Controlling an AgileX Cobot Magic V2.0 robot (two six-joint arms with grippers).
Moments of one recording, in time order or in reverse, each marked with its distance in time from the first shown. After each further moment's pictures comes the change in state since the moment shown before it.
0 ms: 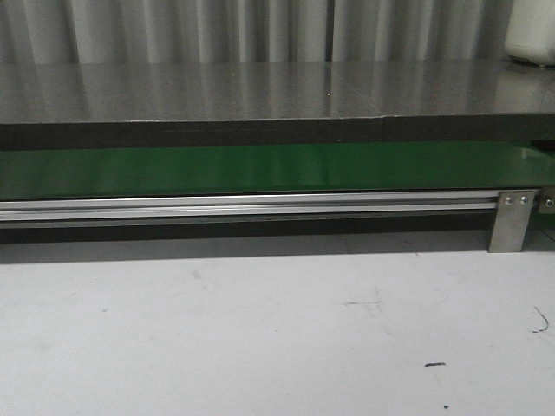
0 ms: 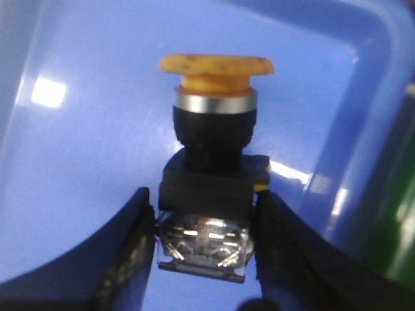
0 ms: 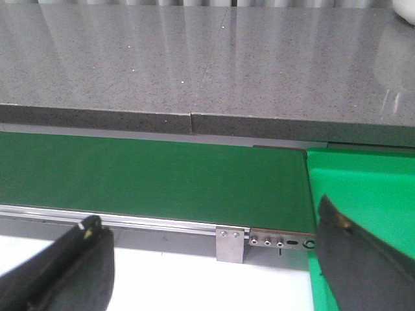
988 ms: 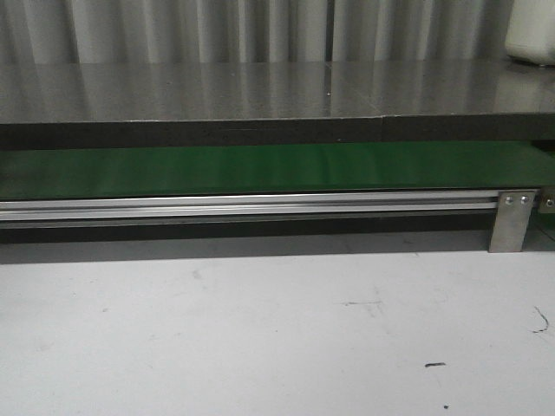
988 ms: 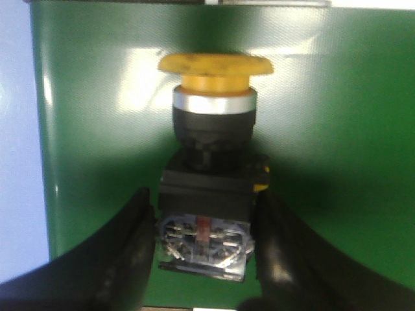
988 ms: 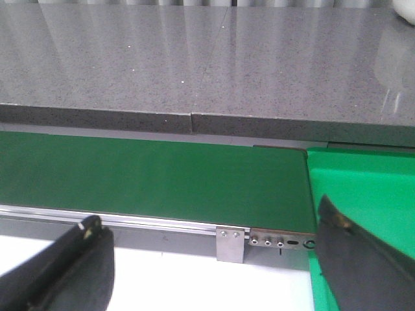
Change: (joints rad) left arm -0.300 -0.007 -0.031 -0.056 0.255 0.000; right arm 0.000 0.000 0.000 0.000 0.000 0.000
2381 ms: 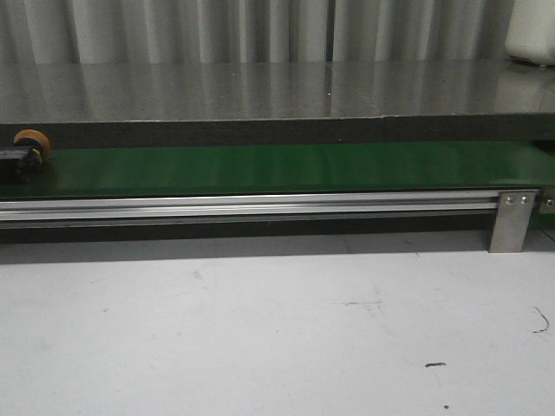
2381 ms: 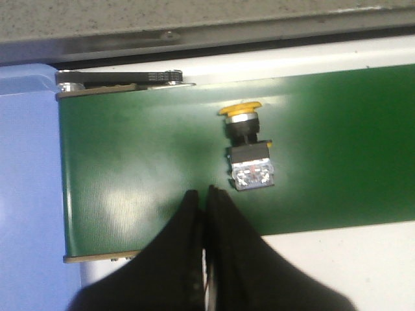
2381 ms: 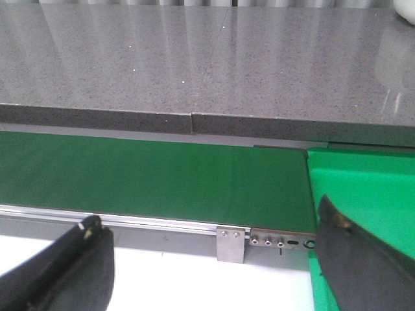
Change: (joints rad) left arm -0.083 -0.350 0.028 -0.073 0.015 0.065; right arm 0.000 0.000 0.000 0.000 0.000 0.000
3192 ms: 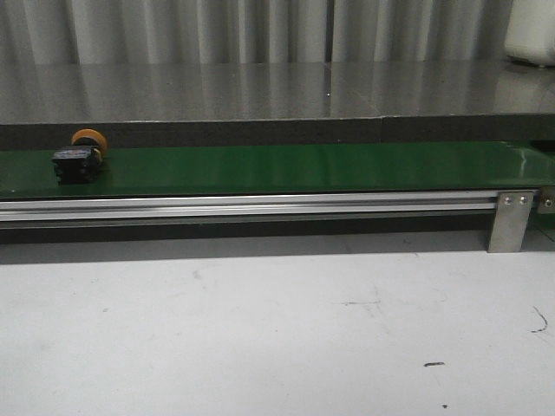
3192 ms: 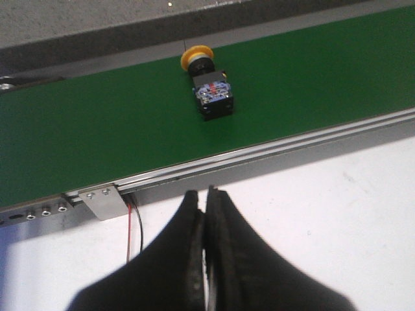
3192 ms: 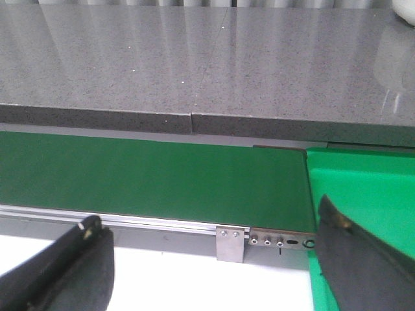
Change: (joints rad) left arm -0.210 -0.964 1.191 -0.024 -0.776 0.008; right arm 0.000 0.000 0.000 0.000 0.000 0.000
